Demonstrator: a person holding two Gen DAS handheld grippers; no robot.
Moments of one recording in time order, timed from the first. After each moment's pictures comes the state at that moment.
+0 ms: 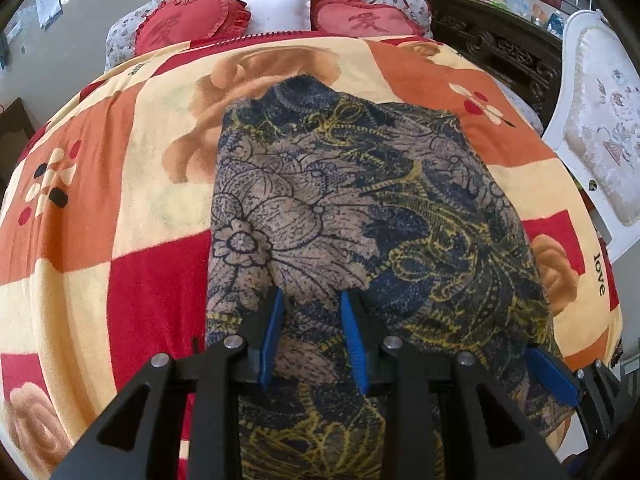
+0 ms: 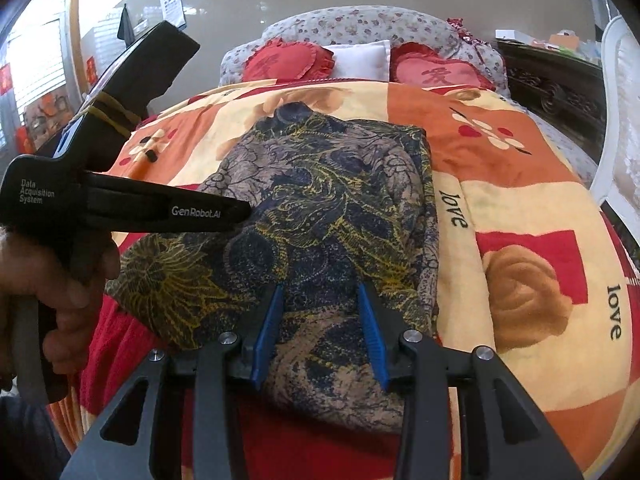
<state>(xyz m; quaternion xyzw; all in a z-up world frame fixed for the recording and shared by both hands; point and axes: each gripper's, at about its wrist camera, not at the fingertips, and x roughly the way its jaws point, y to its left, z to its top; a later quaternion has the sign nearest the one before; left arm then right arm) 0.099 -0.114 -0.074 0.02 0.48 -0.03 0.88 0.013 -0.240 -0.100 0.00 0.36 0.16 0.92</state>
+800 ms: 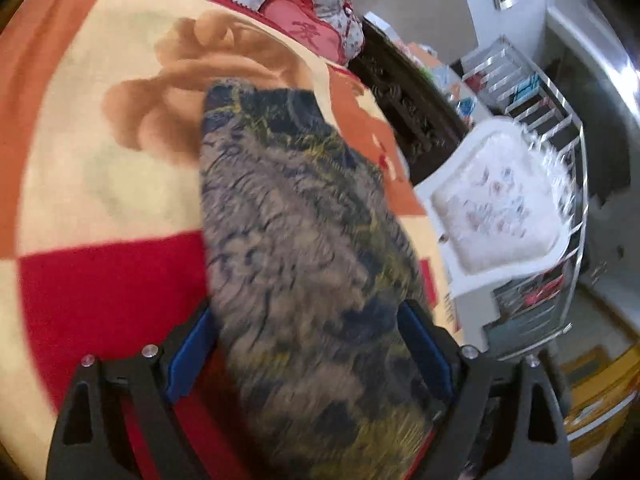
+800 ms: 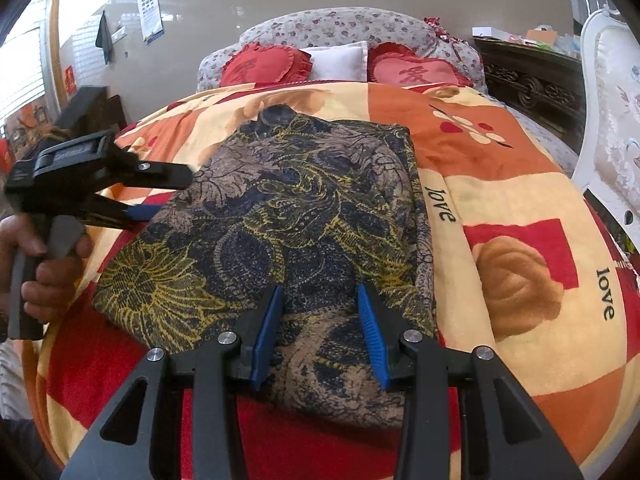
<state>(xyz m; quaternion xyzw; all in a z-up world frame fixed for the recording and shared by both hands) 0.146 -0.005 -0.100 -0.27 0.47 -0.30 0.78 0.010 -0.229 -0.101 0.00 0.35 0.12 0.93</state>
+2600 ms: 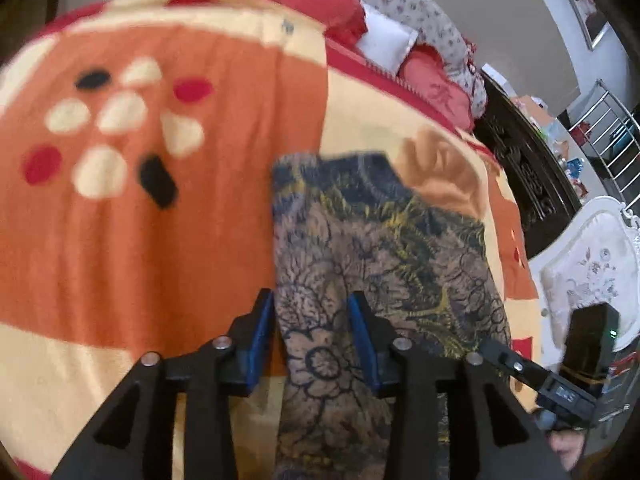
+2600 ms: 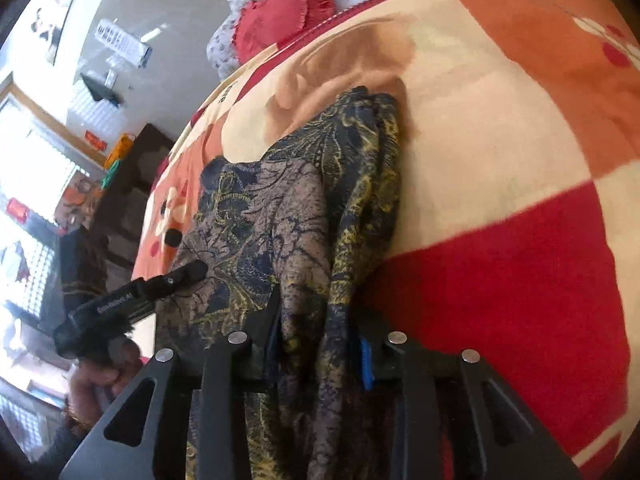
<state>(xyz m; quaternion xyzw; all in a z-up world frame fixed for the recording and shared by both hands) 0.161 0.130 -0.070 -0.21 0.47 -0.06 0.86 0.195 -0.163 -0.111 0.22 0.50 0.25 0.80</state>
